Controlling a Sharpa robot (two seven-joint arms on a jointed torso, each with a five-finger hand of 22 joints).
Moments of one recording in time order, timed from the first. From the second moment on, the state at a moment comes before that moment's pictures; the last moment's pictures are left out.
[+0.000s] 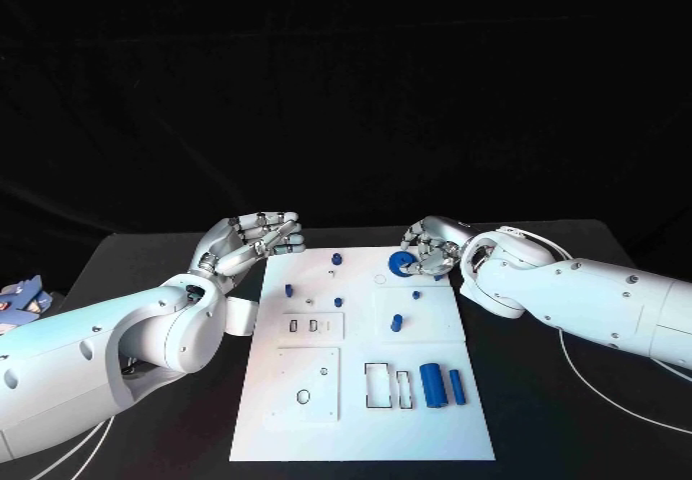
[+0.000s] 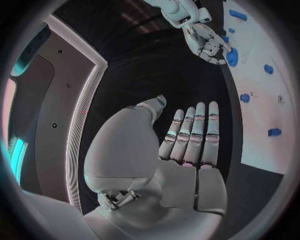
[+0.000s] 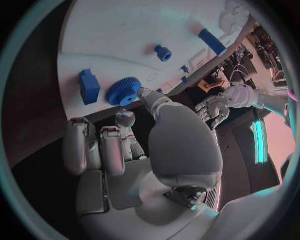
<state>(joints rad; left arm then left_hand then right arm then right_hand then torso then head) 1.15 -0.91 0.02 1.64 -0.09 -0.40 0.50 1.39 -0.15 0.44 0.20 0.05 0.78 0.20 0.23 0.16 0.94 0.22 0.07 0.07 0.89 0.17 0.27 0.20 0.17 0.78 0.28 0.34 0.14 1.29 -0.72 -0.10 1.31 -1.30 -0.32 -0.16 1.24 -0.22 0.39 0.09 0.26 0.72 0.18 0.34 0.55 1.13 0.09 1.10 1.02 1.47 0.01 1.51 1.31 0.07 1.40 0.12 1.40 1.31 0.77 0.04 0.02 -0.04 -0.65</state>
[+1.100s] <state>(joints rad) 1.15 -0.91 0.02 1.64 -0.09 -0.40 0.50 1.39 -0.15 0.44 0.20 0.05 0.78 0.20 0.23 0.16 0.94 0.22 0.07 0.07 0.89 0.17 0.27 0.20 0.17 0.78 0.28 0.34 0.14 1.28 -0.70 -0.10 1.29 -1.33 -0.30 -0.18 1.29 -0.19 0.48 0.07 0.23 0.79 0.16 0.36 0.54 1.20 0.08 1.21 1.13 1.47 0.01 1.53 1.31 0.07 1.42 0.11 1.42 1.31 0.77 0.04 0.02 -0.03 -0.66</state>
